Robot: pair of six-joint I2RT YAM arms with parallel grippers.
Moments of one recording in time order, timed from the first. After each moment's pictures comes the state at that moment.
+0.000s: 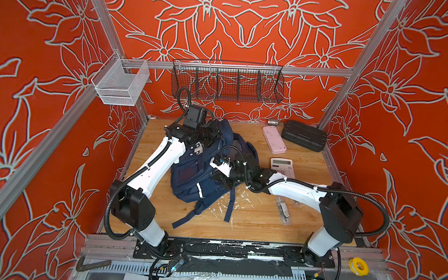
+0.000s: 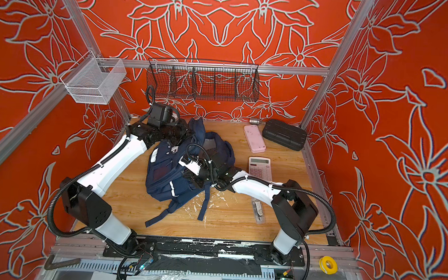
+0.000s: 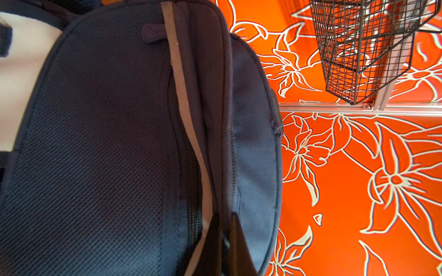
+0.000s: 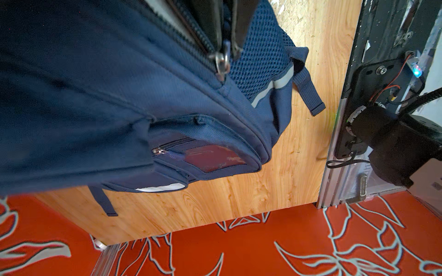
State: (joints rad) left arm -0.33 1.60 1.63 -0.68 0.30 -1.10; right arm 0.85 1.66 1.09 0.06 -0.49 -0.17
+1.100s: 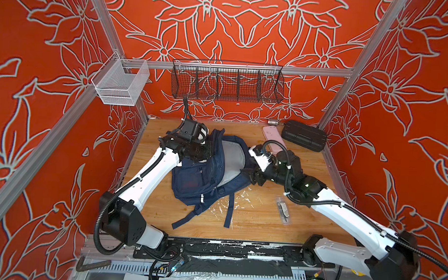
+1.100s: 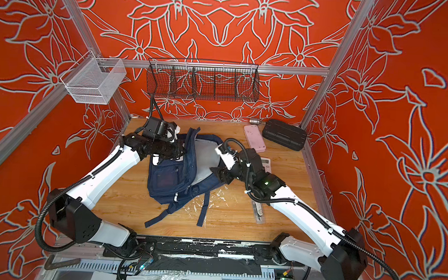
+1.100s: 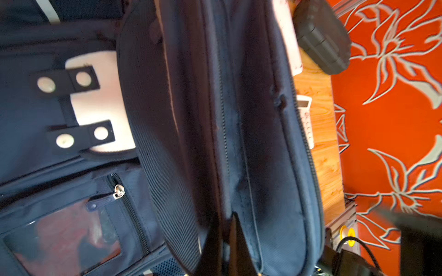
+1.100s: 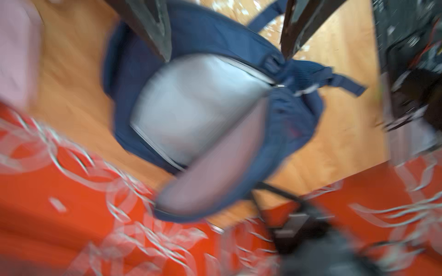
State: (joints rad) left arm -0.33 1.46 1.35 -0.80 0.33 -0.48; right arm 0.58 1.13 0.90 -0.24 -0.20 -0.02
